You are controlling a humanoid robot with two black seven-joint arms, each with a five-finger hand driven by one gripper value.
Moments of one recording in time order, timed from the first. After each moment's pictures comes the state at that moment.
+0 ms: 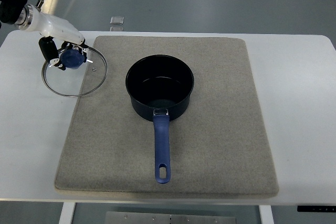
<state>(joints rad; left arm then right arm) -1.56 0.65 0.43 -0.83 1.55 -0.32 -0.61 0.07 0.00 -0.05 0.21 0.06 -0.04 0.04</state>
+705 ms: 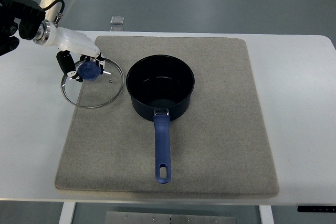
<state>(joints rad) -1.50 0.60 0.42 -0.85 1.49 -0.25 -0.61 0.07 0.00 -0.05 0.21 0.06 -0.04 0.04</state>
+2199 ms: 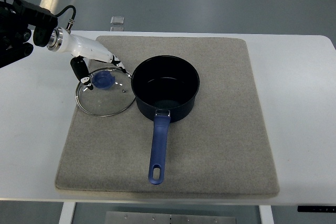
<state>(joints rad) -1.47 0.56 0.39 -0.85 1.42 -0.26 -0.61 0.07 0.00 -0.05 0.21 0.06 -0.04 0.04</state>
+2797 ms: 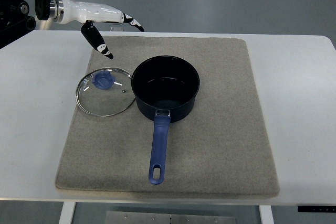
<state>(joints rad) -1.46 0.53 0.16 -0.74 1.17 -0.26 -0.61 0.07 0.00 -0.05 0.21 0.06 -0.04 0.04</state>
